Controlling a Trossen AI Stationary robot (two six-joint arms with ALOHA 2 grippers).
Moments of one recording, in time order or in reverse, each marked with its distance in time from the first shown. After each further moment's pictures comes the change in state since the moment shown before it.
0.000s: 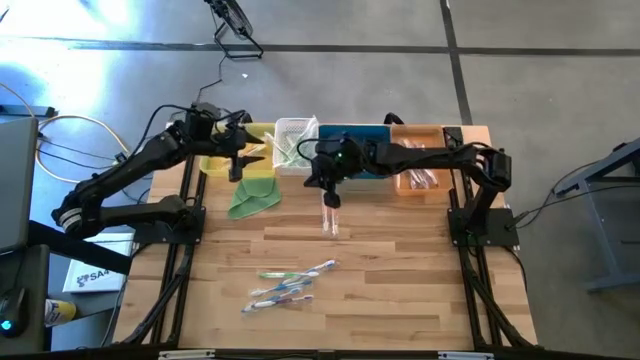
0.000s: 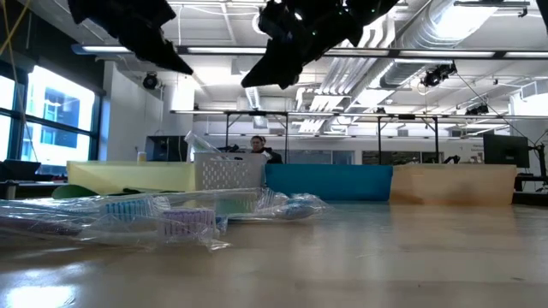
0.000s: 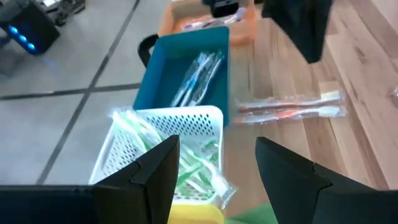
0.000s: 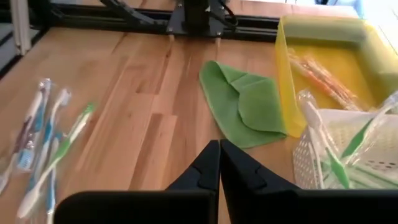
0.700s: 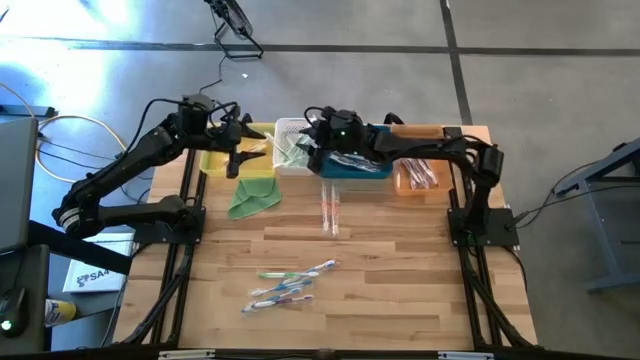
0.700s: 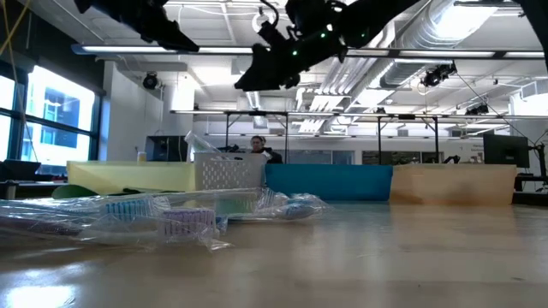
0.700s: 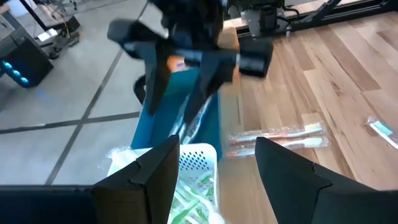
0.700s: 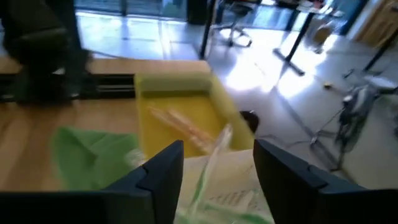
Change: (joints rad) left arm 0.000 0.008 0.091 0.003 0.103 -0.009; right arm -0.118 0.086 0.017 0.354 0.299 0.019
